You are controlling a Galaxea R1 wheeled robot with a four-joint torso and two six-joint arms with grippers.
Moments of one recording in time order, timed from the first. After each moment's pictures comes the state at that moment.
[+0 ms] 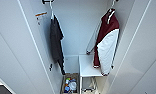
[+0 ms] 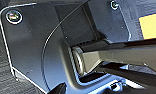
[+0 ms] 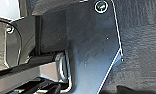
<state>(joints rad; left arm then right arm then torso) 1.48 3.06 -2.75 1.25 -0.09 -1.03 -1.46 2.95 -2.65 -0.11 0.06 0.18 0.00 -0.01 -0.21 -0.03</state>
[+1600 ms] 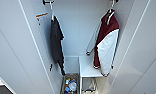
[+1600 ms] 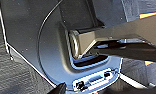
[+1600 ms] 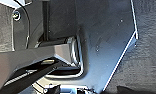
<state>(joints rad) 1.55 3.06 -2.74 1.21 -0.10 -1.05 -1.52 3.05 -2.72 -0.11 0.04 0.17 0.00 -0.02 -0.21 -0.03</state>
